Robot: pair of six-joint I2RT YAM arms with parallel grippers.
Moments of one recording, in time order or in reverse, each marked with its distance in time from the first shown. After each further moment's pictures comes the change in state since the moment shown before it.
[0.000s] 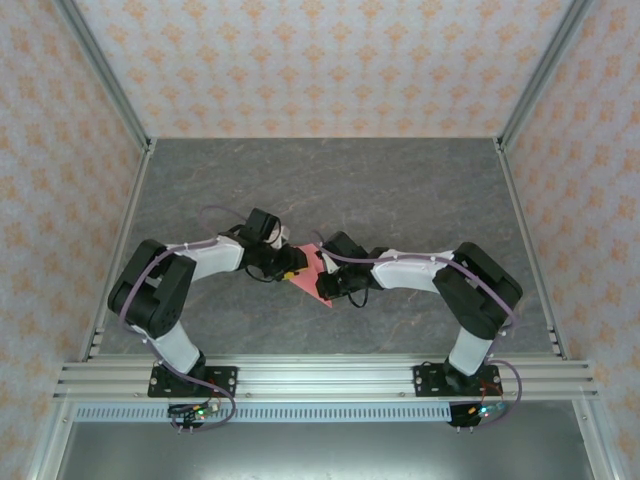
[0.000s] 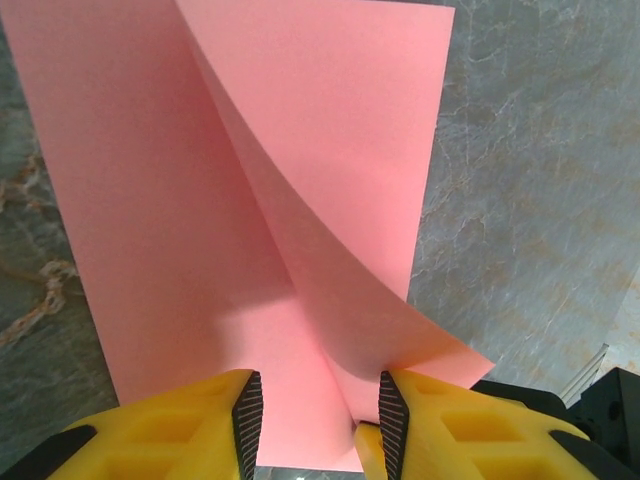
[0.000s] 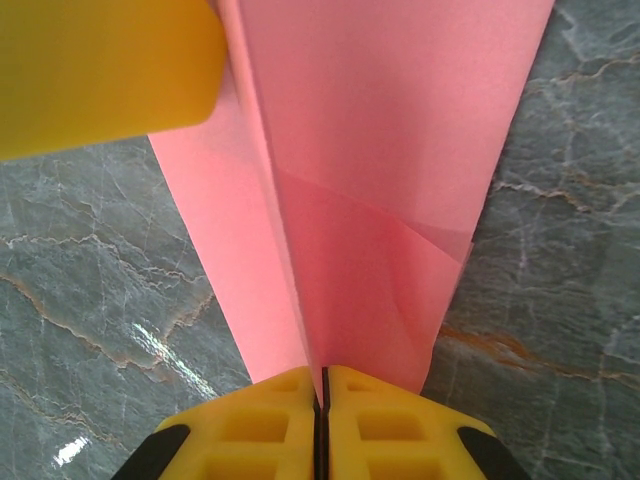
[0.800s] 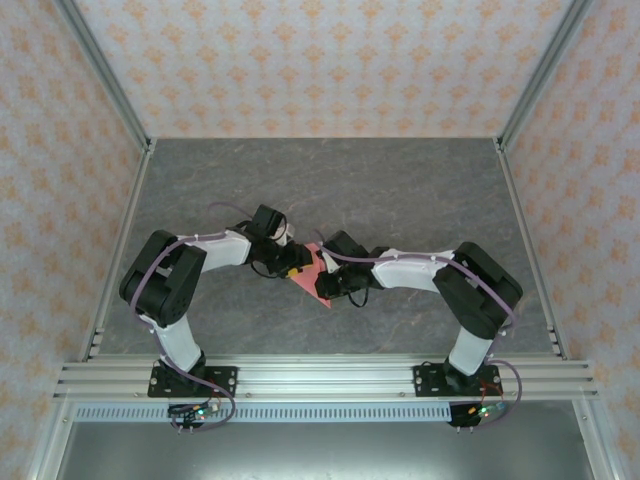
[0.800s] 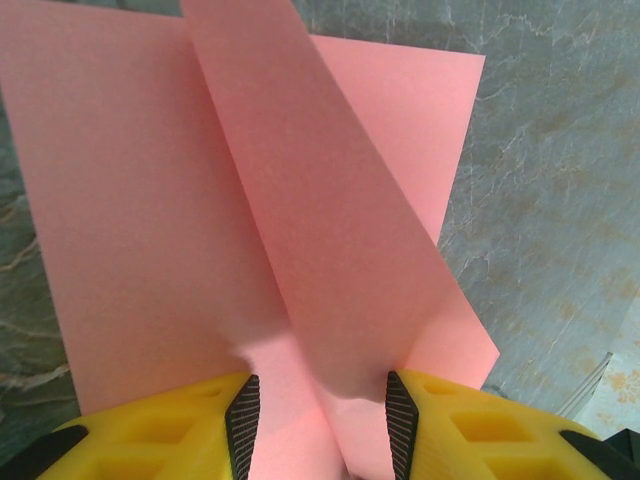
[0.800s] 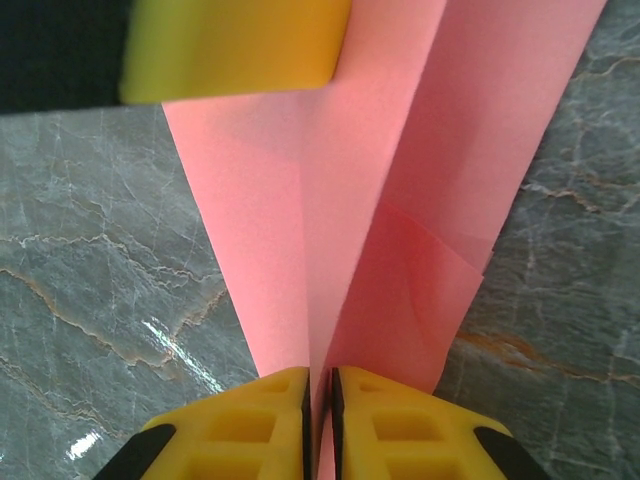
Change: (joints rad) left arm -0.002 0.084 0.067 0.000 -0.001 -0.001; right arm -0.007 0.000 0.000 0.003 -0.023 0.006
